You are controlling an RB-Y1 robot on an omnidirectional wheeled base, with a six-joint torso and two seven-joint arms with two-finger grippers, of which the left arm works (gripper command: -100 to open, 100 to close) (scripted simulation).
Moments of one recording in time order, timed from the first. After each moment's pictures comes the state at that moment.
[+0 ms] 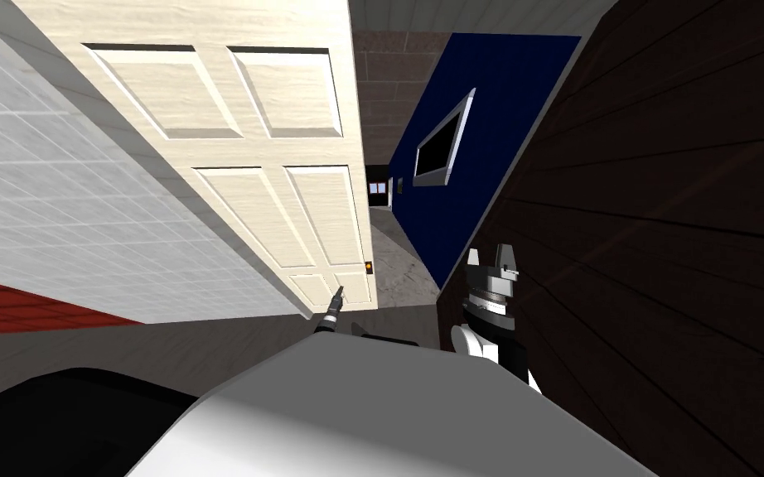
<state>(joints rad) 0.28 0.20 -0.03 -1.07 0.08 -0.72 -0.07</state>
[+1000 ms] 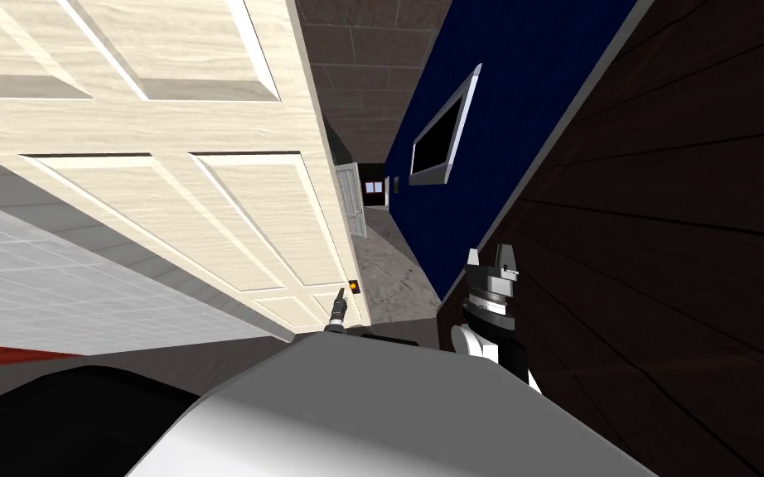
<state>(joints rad) 0.32 0.04 0.01 -1.11 0.12 -0.75 -0.06</state>
